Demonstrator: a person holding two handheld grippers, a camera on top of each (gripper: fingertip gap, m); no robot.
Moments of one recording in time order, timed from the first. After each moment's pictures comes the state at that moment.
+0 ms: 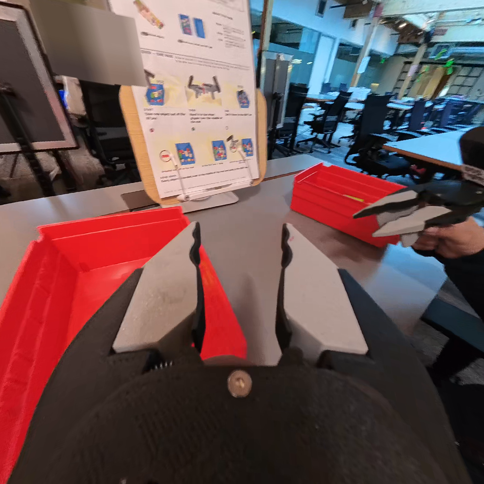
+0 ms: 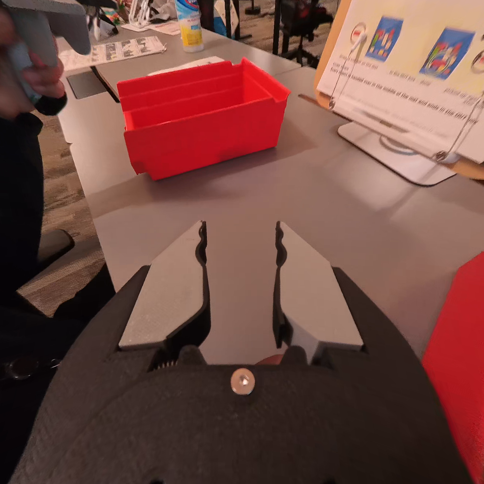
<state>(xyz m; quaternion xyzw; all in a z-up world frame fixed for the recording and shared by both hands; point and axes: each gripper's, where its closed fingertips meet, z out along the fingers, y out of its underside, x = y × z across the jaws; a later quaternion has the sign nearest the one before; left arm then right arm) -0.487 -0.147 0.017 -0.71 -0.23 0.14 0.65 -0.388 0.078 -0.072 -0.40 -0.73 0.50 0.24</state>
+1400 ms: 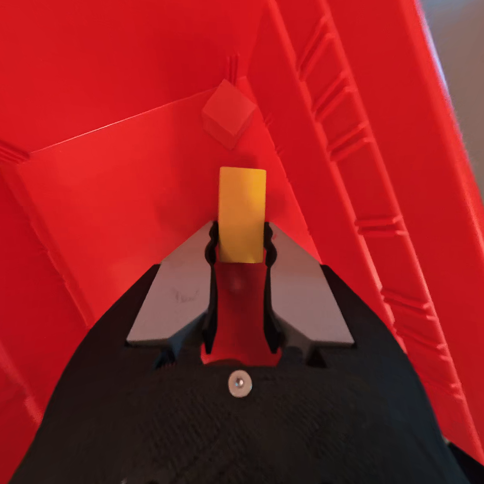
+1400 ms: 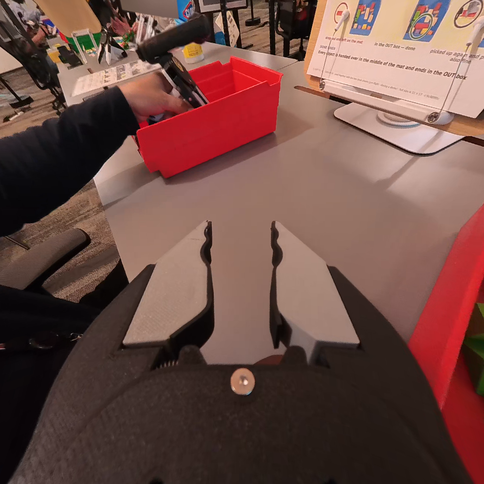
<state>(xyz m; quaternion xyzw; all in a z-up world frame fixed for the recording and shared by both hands) -0.629 -0.128 -0.198 -0.90 -0.33 0.02 0.27 -0.363 0.110 -0.084 -0.43 -0.71 0.53 0.21</state>
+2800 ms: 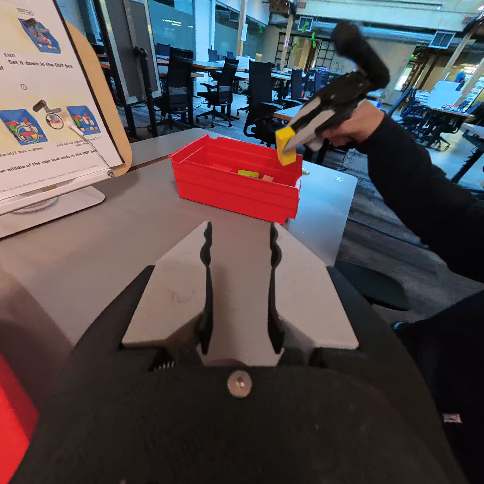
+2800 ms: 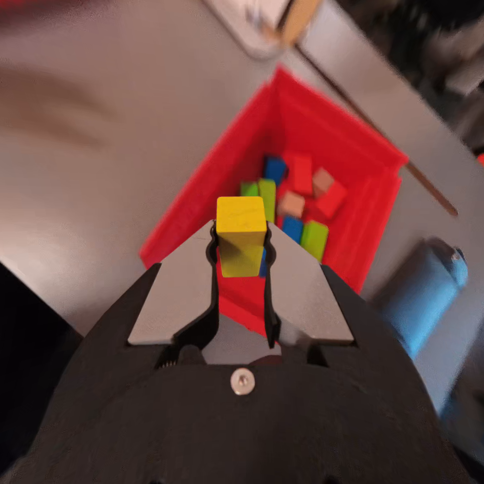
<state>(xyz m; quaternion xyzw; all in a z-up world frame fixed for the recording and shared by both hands) -0.384 -0.006 -0.019 -0.75 -0.09 -0.01 0.65 -0.344 0.307 -0.055 -0.49 -0.78 0.25 0.29</state>
